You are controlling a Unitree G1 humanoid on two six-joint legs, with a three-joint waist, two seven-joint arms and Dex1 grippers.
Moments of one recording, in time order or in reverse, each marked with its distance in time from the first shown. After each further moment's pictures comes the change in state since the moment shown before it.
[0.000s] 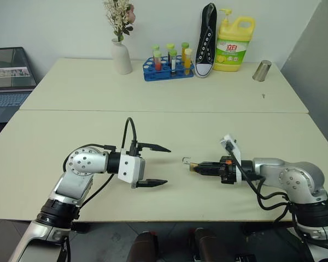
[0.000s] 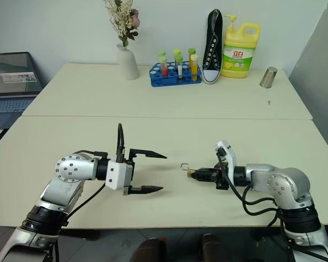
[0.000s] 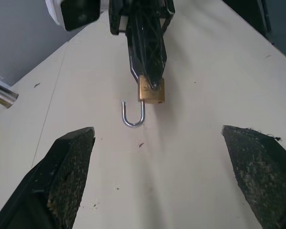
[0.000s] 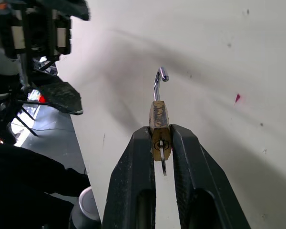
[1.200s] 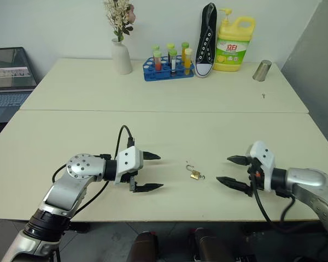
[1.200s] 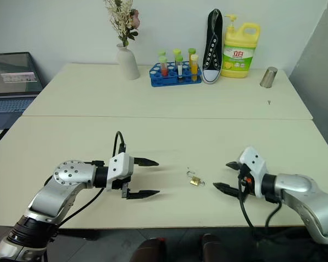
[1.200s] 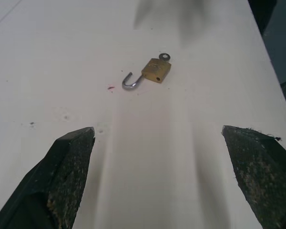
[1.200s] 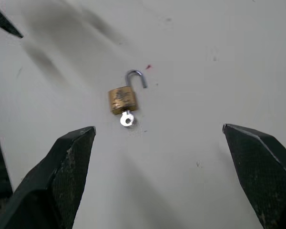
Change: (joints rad) left arm 0.074 0.078 0.011 -0.157 -0.142 0.639 0.063; right arm 0.377 -0.357 -0.117 -0.368 -0.325 -0.556 0.167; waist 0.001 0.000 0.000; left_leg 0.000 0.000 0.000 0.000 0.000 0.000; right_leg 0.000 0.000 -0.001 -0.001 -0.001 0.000
